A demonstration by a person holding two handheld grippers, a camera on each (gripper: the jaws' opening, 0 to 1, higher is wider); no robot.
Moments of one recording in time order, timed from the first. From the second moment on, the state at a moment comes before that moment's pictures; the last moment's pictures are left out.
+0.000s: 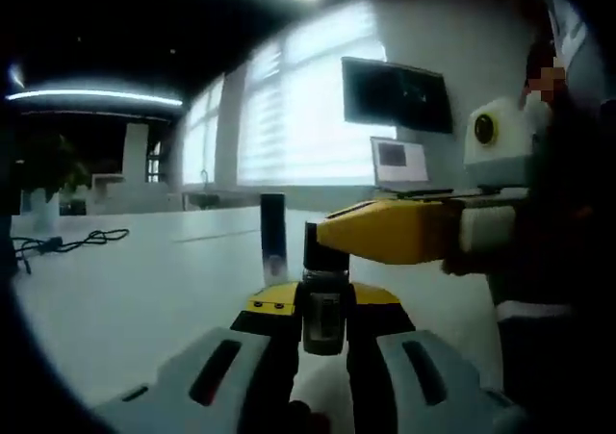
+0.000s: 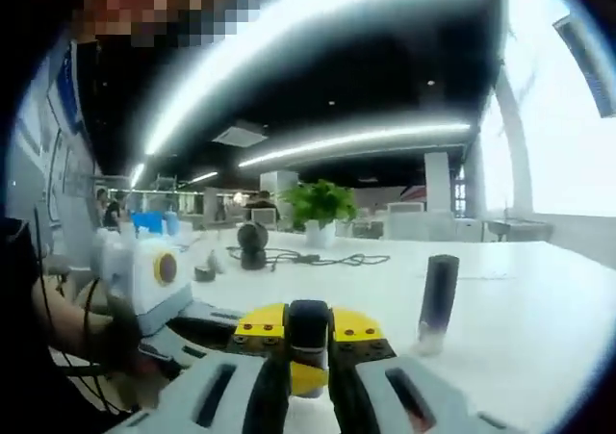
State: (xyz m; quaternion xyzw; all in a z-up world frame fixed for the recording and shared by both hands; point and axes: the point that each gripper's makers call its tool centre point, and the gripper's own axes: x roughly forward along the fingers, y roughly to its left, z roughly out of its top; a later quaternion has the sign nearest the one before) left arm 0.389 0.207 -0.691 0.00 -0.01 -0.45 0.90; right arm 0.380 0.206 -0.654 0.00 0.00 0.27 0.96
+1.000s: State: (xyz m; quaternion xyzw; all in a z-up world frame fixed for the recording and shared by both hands) left arm 0.394 0.201 -0.689 -0.01 0.00 -0.48 0.88; right arm 0.381 0.172 -0.642 0.04 -0.03 0.31 0.95
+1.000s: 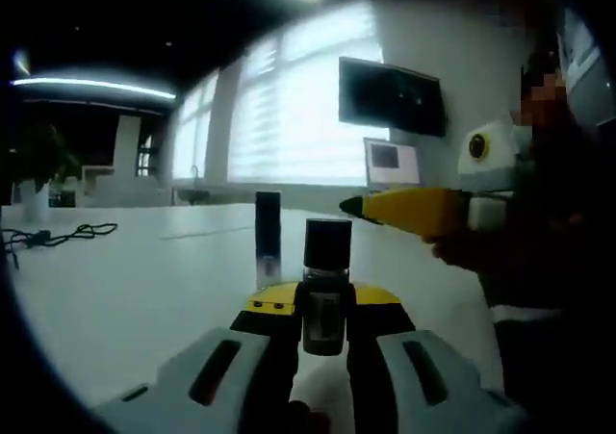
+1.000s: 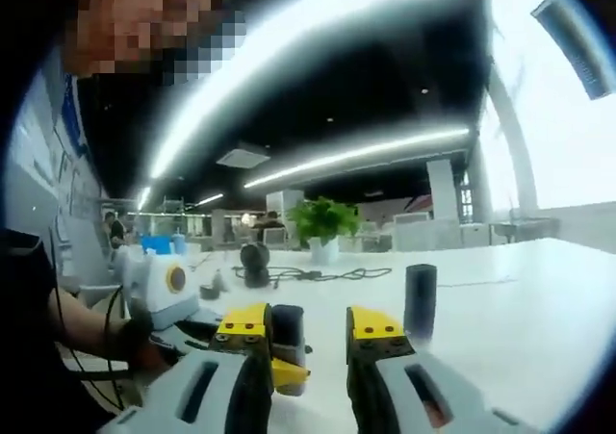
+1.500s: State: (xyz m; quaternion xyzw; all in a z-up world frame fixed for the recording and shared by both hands) left arm 0.381 0.188 -0.684 -0.04 0.00 -0.56 0.83; right arm 0.368 0.178 -0.634 0.05 -0.04 0.43 0.90
